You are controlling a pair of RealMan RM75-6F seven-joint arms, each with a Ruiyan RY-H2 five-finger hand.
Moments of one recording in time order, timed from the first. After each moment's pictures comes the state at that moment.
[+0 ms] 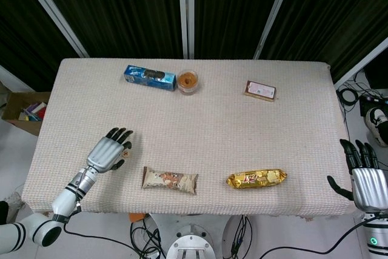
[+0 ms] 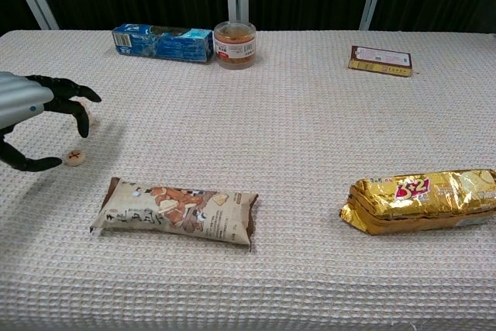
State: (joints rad) left arm -0.55 -1.42 0.06 -1.44 1.42 1.10 0.29; right arm 0.02 -1.15 0.04 -1.59 -1.58 1.58 -0.04
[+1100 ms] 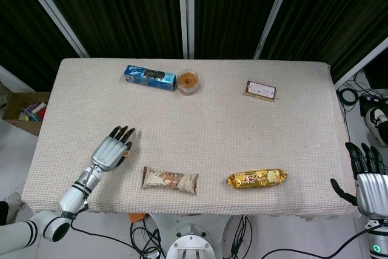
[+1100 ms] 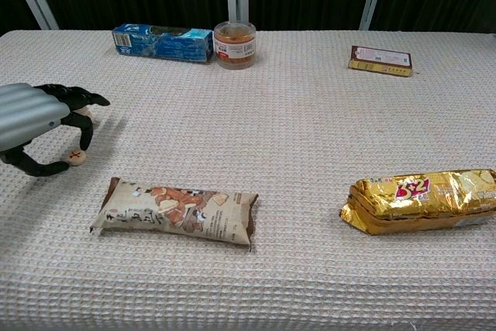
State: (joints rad) left arm -0.53 -1.52 0.03 -1.31 1.43 1.07 0.38; right arm -0.02 -1.16 0.04 -1.58 -1.60 1.64 -0.04
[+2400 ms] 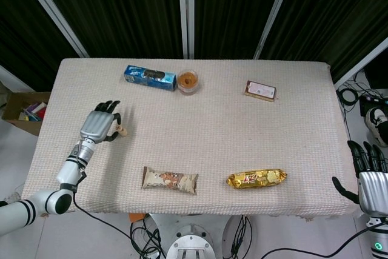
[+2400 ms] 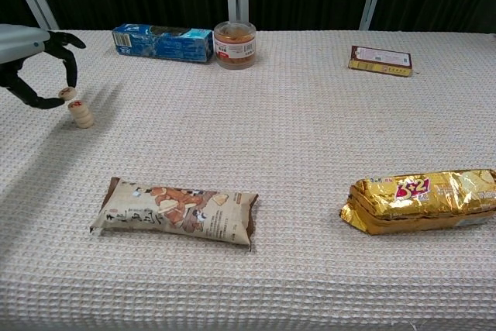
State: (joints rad) left arm -0.63 -1.42 -0.16 -1.36 1.13 0.90 0.27; right arm -0.01 -1.16 0.05 -1.56 -1.60 1.63 -0.01
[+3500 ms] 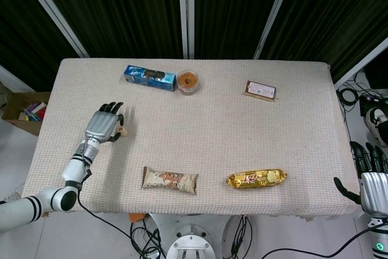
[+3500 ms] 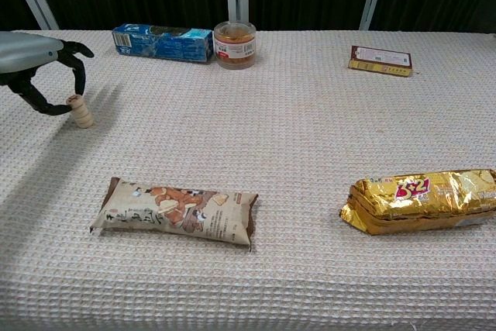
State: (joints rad) left arm -0.68 -1.44 -0.14 -1.36 1.04 0.89 0.36; right arm -0.02 -1.17 0.05 -1.54 -1.58 1.63 0.01
